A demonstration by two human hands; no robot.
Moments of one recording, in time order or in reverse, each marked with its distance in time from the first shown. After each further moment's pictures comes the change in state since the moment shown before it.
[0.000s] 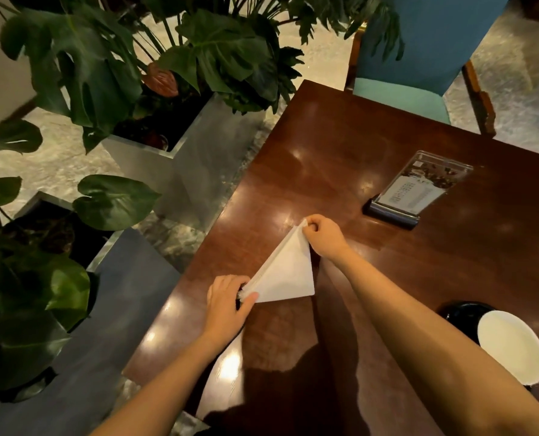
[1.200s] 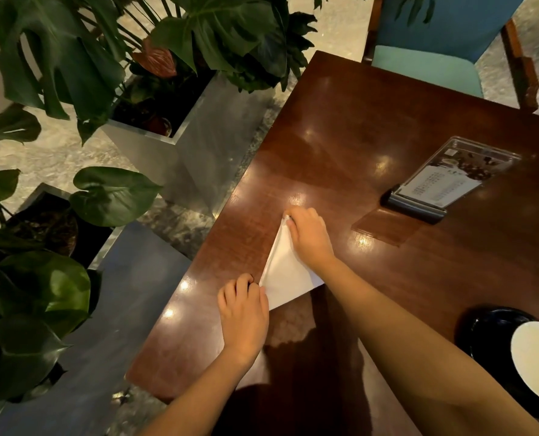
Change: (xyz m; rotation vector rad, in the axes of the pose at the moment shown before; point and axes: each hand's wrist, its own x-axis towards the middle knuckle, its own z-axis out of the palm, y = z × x) left_hand -0.005 0.035 0.030 0.521 0.169 -0.137; right_hand 0.028 0.017 0.058 -0.130 0.102 -0.311
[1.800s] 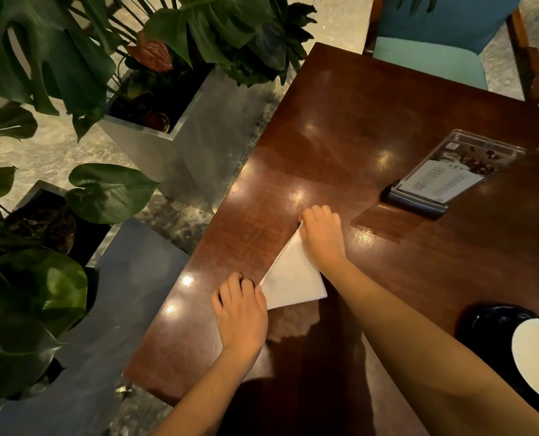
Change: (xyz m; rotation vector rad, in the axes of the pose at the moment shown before) left_hand -0.003 0.005 -0.004 0.035 -0.063 -0.093; right_hand -0.005 0.022 -0.004 -0.422 0.126 -0.026
